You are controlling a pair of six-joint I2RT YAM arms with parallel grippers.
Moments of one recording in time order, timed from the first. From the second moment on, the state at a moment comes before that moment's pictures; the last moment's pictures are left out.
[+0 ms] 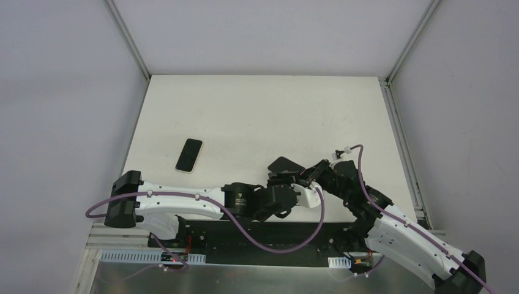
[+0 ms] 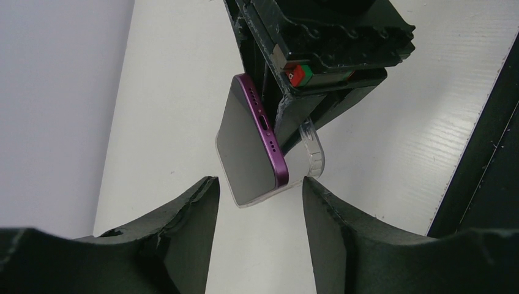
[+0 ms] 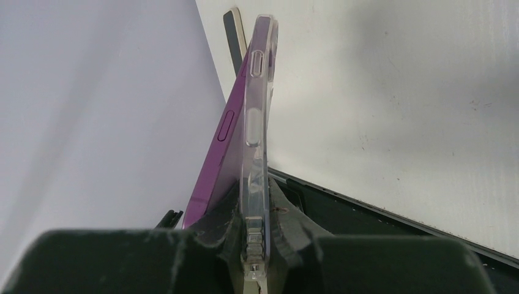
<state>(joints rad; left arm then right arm) -1.50 1.41 1.09 -0.26 -0.66 0.39 0.76 0.62 0.40 -0.23 -0.10 1.50</state>
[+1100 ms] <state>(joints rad) -1.50 1.51 1.13 -0.21 -0.79 0.39 0.76 0.62 0.40 -0.23 -0.09 1.52</state>
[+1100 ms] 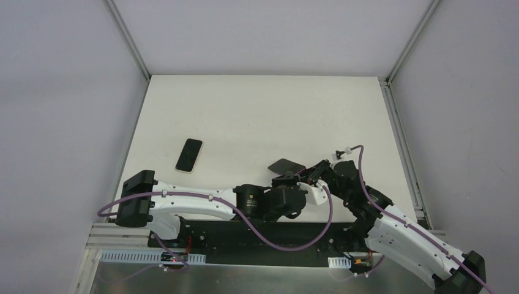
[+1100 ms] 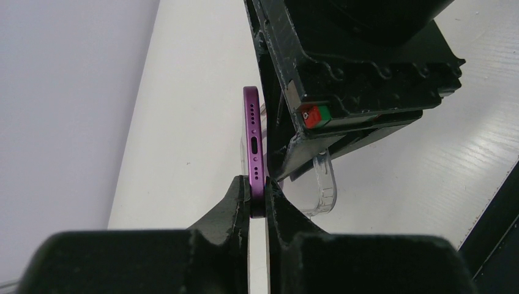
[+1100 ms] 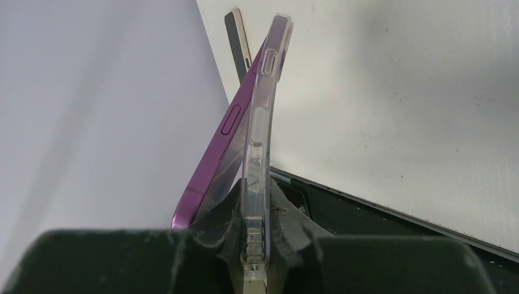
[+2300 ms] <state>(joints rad) -1.51 1.07 0.99 -0.22 -0.90 0.38 0.76 0.41 0.42 -0.46 0.14 1.32</state>
